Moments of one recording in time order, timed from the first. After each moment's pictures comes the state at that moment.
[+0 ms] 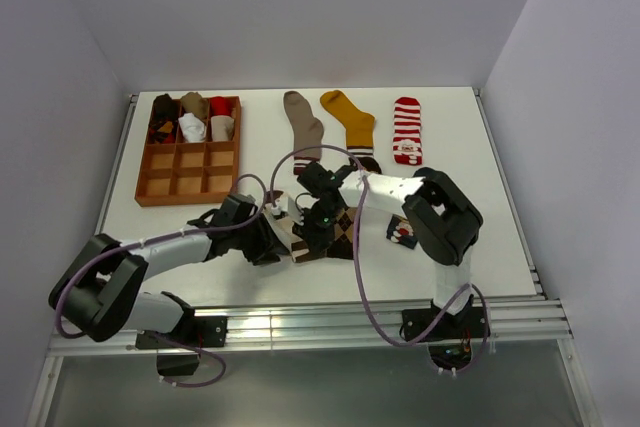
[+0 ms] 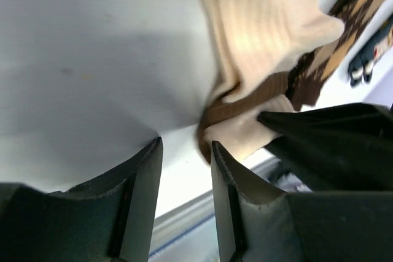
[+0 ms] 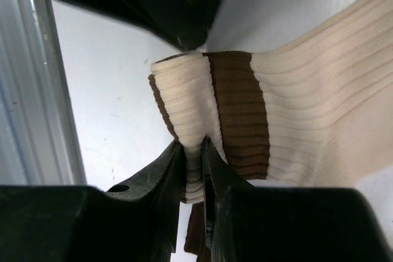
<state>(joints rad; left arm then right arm) -0.58 1.37 0.49 -0.09 0.35 -1.09 0.82 1.87 1.21 -0.68 -0.58 -0.61</state>
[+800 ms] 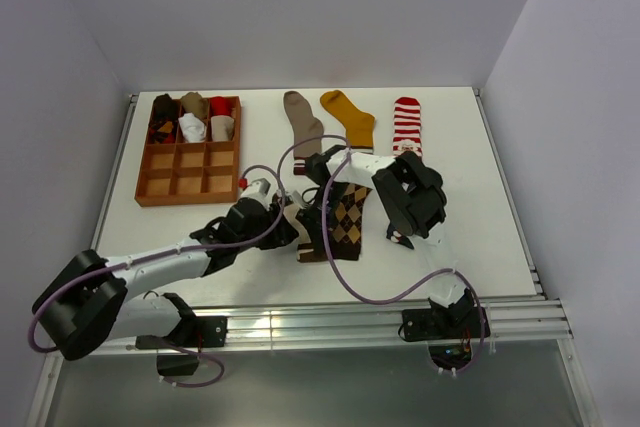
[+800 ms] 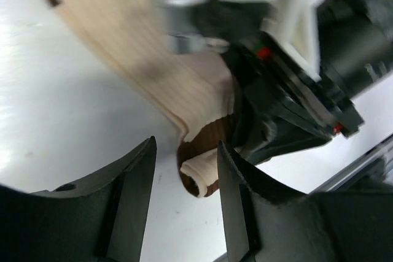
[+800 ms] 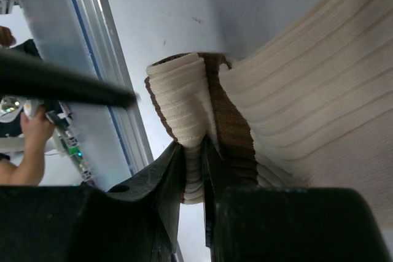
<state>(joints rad) -0.75 1.20 0.46 0.10 -0.03 -0.85 0.68 2.22 1.55 -1.15 -0.84 -0.63</state>
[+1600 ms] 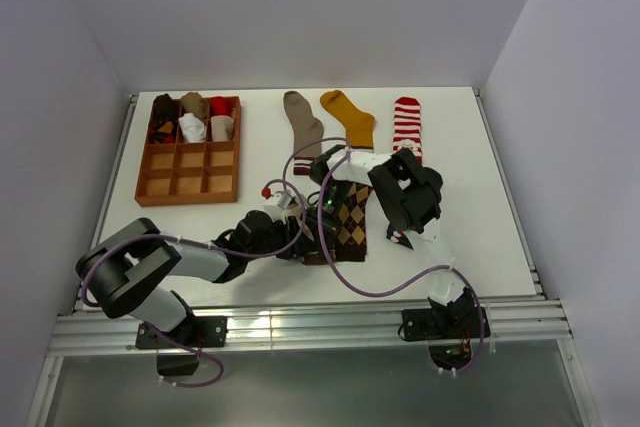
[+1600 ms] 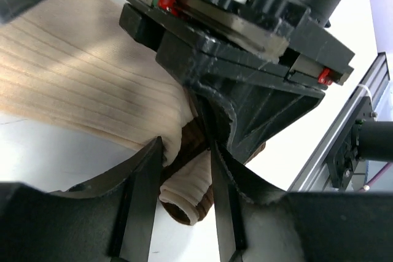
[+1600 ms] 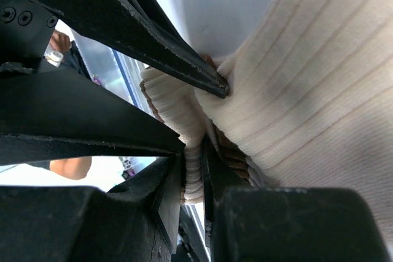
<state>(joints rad) -0.83 1.50 0.35 0.69 0.16 -0.75 0.65 2.29 1.59 -1.27 -0.88 -0.61</state>
